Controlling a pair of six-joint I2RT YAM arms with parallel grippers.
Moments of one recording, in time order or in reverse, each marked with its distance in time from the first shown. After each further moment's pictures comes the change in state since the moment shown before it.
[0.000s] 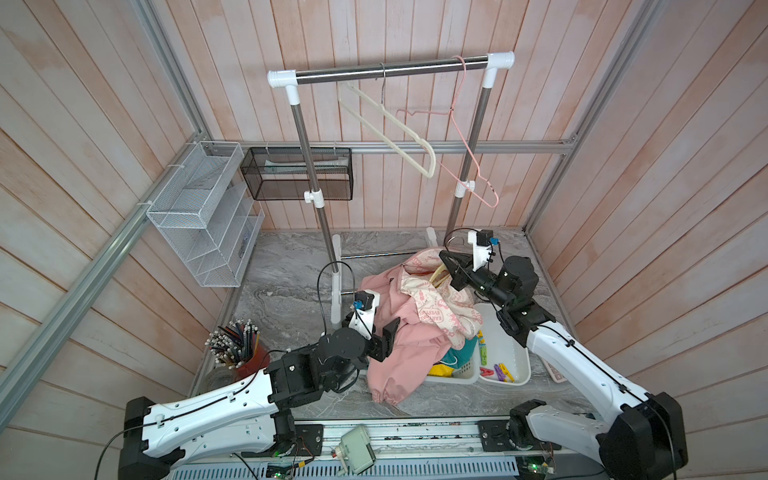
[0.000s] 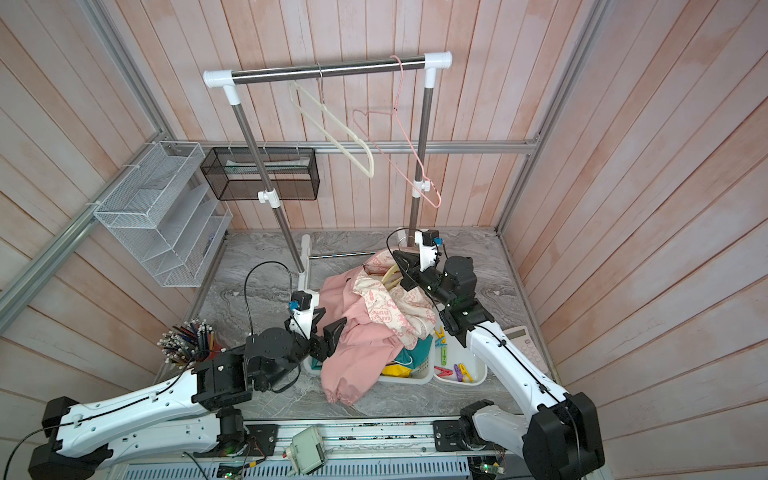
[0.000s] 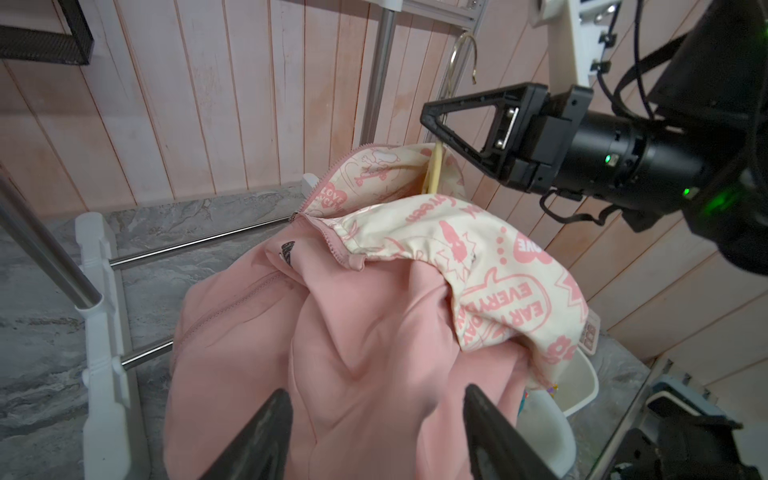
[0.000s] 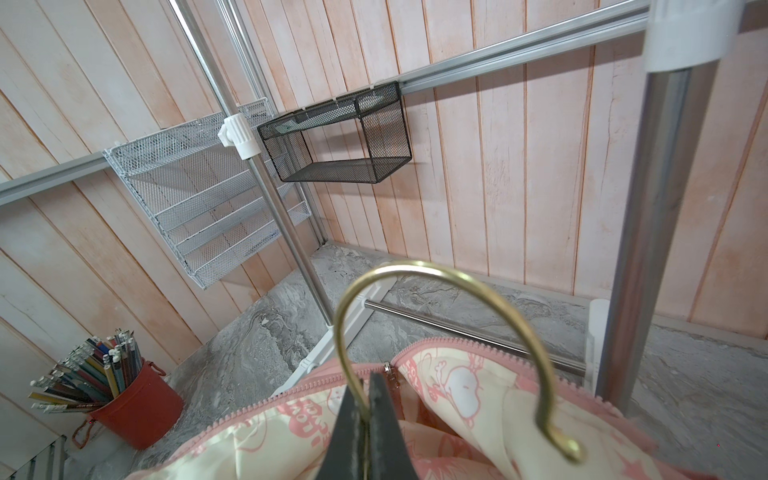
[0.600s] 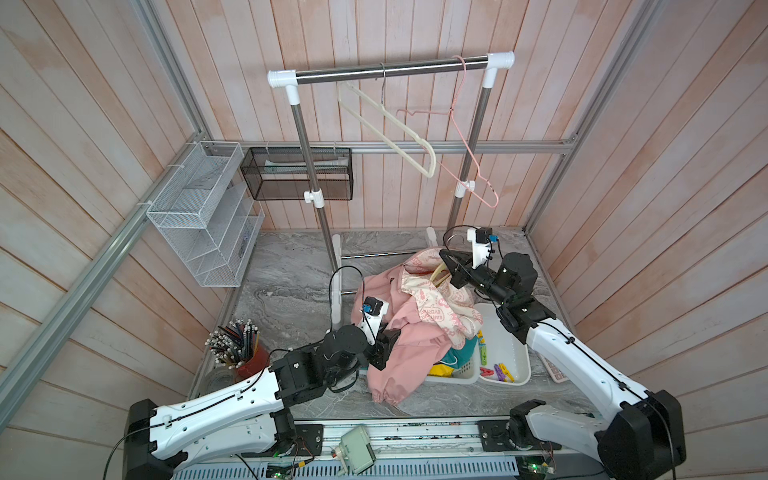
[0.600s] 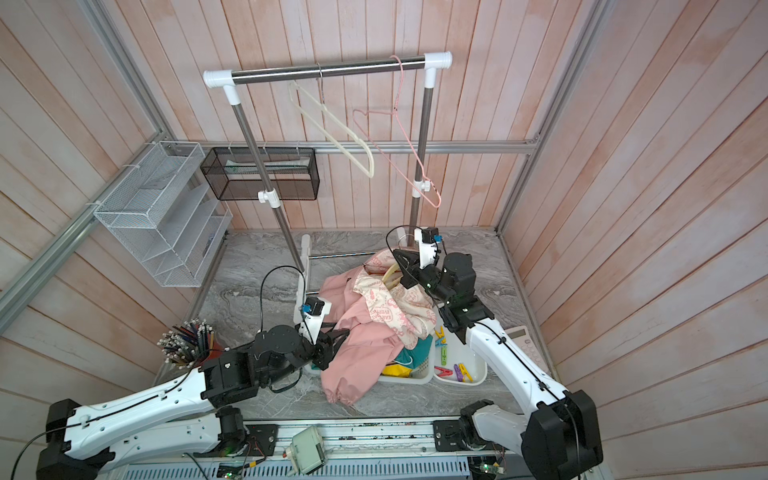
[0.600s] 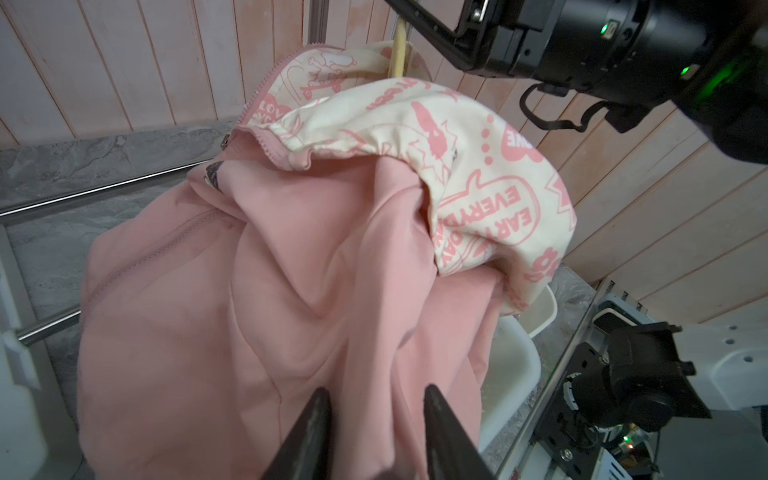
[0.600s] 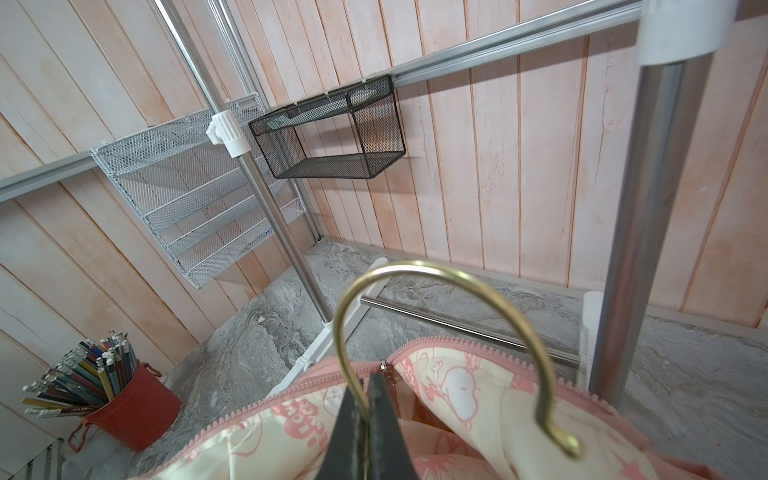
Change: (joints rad) left arm 0.028 0.010 -0.065 -0.025 0.222 -0.028; right arm -0.005 0.016 0.036 -0.047 0.011 0.000
